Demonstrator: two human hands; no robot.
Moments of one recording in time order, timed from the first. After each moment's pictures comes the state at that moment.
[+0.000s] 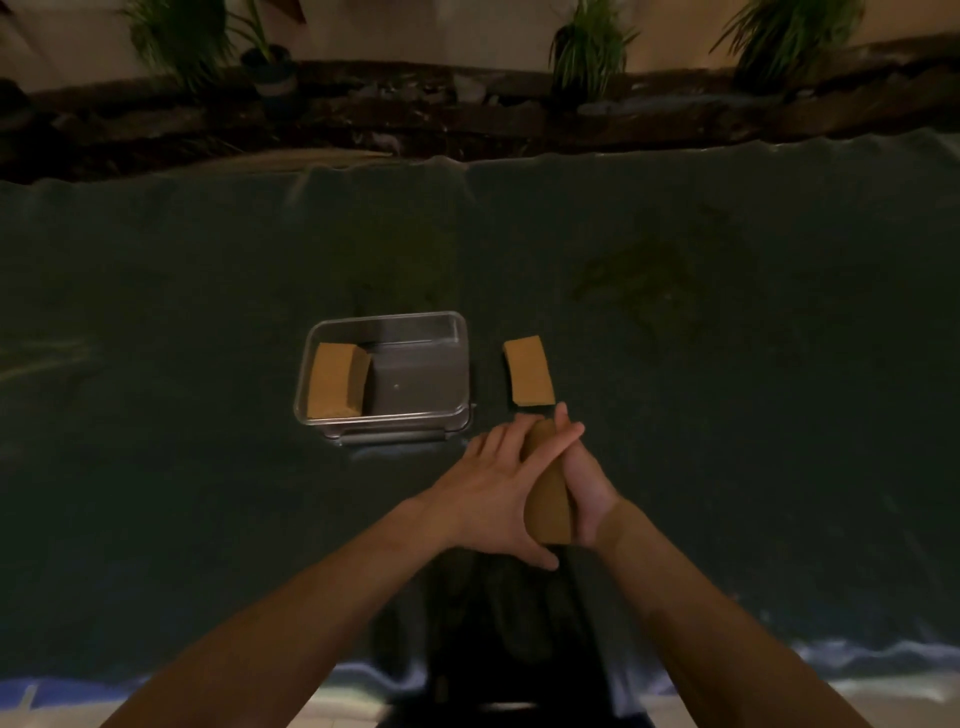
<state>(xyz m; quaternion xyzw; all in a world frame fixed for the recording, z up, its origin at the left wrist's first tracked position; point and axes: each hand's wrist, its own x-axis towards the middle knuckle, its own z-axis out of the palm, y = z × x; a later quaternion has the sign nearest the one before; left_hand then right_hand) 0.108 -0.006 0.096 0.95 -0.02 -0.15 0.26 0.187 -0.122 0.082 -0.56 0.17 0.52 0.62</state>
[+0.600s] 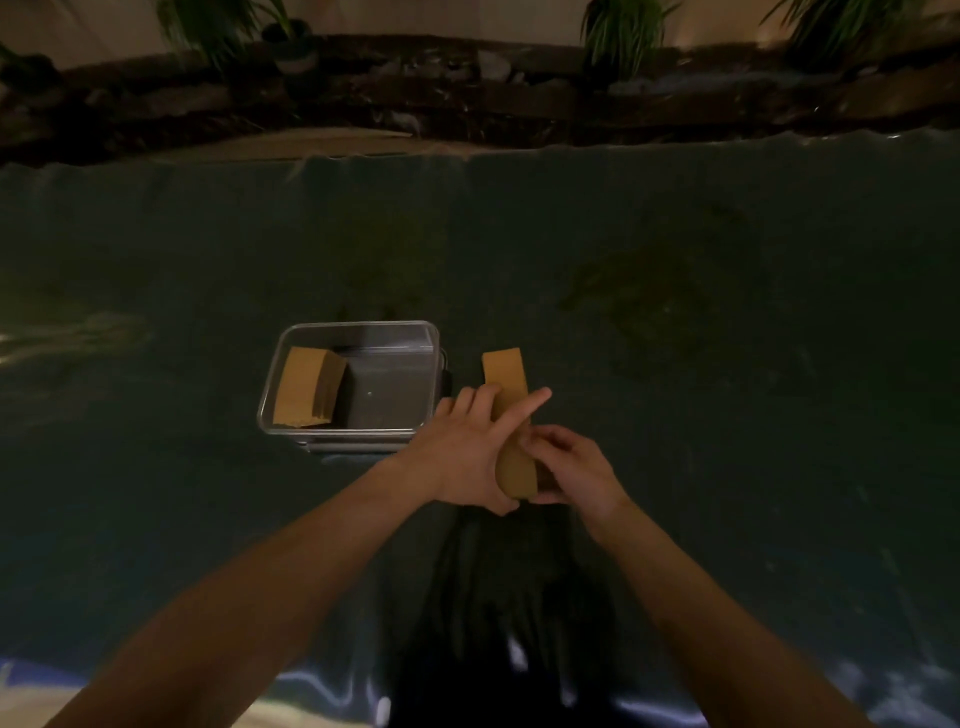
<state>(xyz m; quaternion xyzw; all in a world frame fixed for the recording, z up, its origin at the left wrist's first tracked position) 0.194 0.005 0.085 0.97 0.03 -0.17 0.15 0.269 -0.154 0.072 -0.68 -0.02 0.49 0.55</state>
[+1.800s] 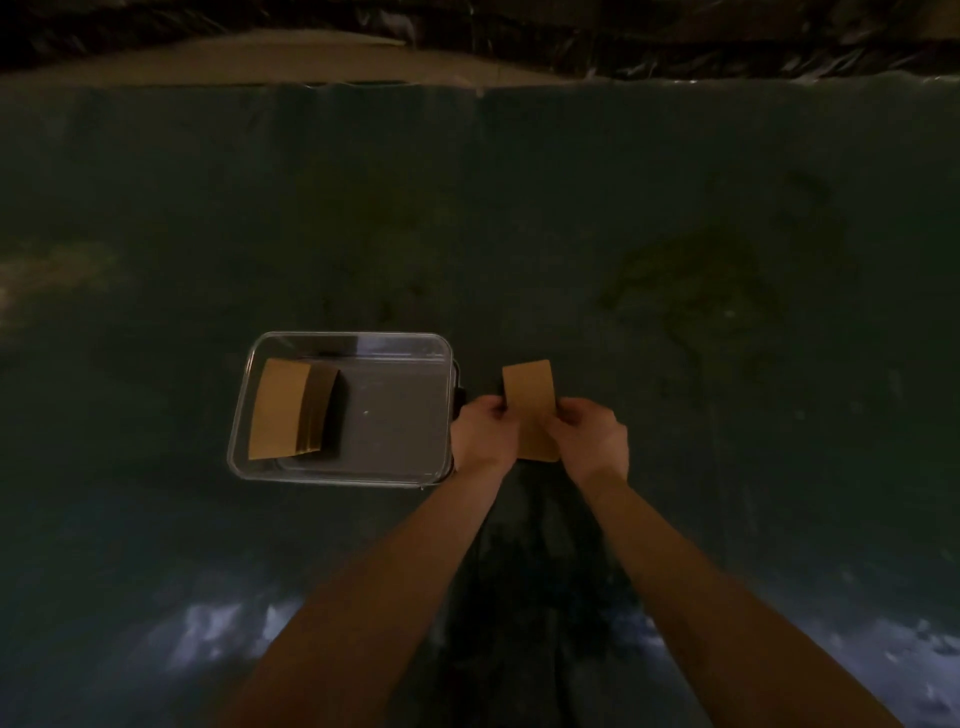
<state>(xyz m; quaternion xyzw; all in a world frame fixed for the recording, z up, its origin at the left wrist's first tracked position) 0.282 0.047 -0.020 0.73 0.51 -0.05 0.44 0.349 -0.056 -0.014 -0.89 -0.02 0.32 0.33</state>
